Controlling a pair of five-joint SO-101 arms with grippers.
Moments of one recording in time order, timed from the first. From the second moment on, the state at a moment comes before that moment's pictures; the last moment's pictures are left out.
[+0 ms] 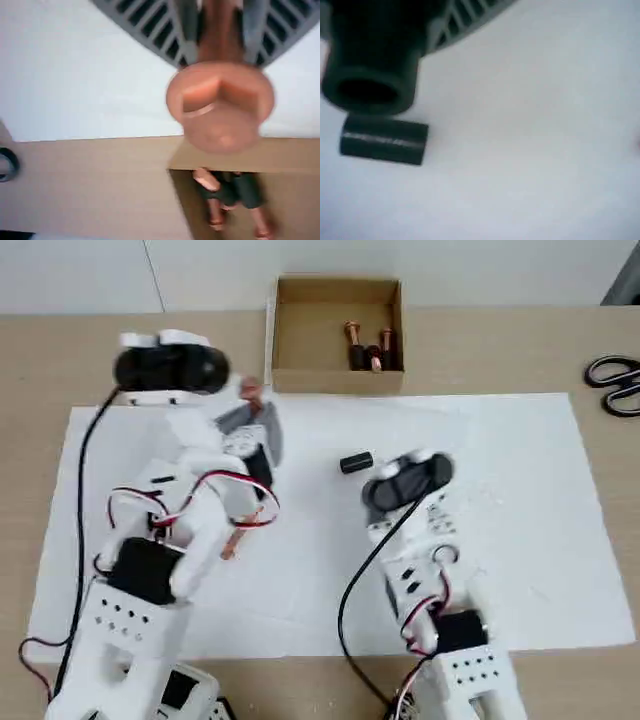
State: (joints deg) left arm 18.4 -47.2 34.2 48.2 26.2; right arm -16.7 -74.5 88.8 22.0 5.7
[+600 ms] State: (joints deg) left arm 21.4 -47.2 49.2 28.5 26.2; right arm -25.2 -102.1 96.2 28.5 -1.7
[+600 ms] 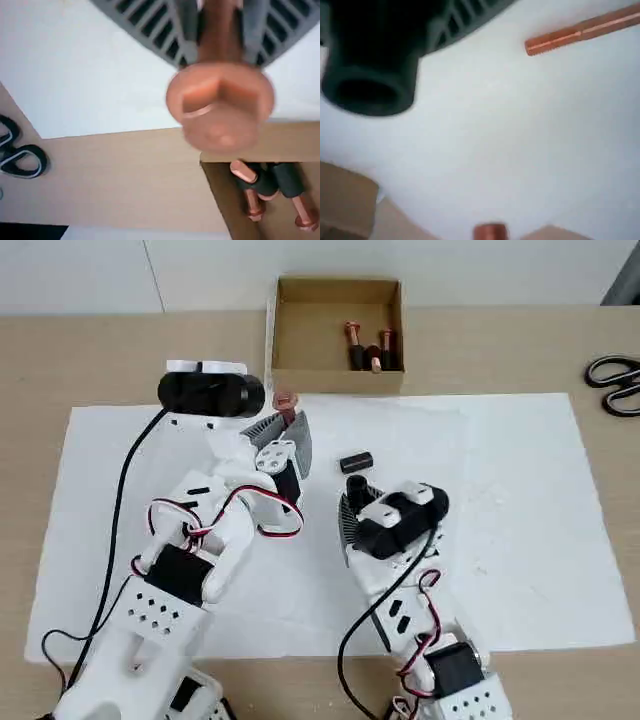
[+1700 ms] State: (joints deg) left arm 28.6 -47.2 49.8 31.9 26.3; right arm -30.6 -102.2 96.2 29.5 -2.5
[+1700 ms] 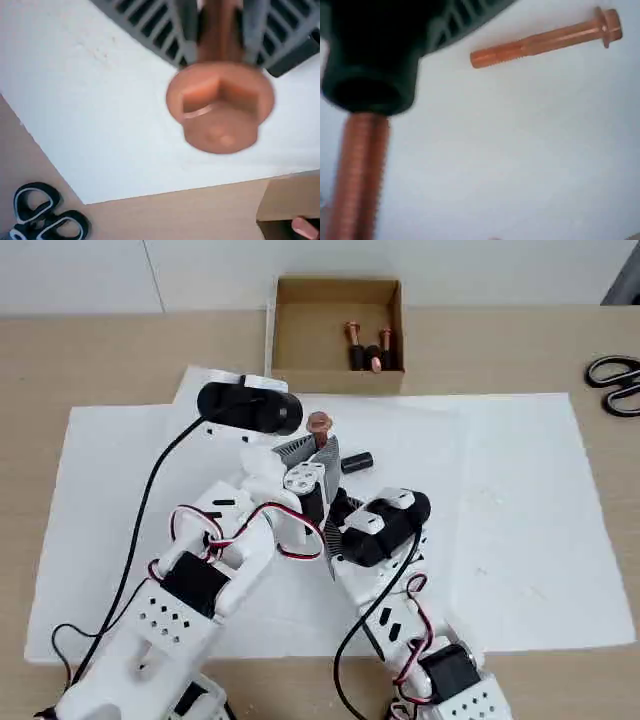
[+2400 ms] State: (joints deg) left arm 30.7 -51.6 52.2 33.5 26.4; right arm -30.7 -102.2 96.2 29.5 -2.5
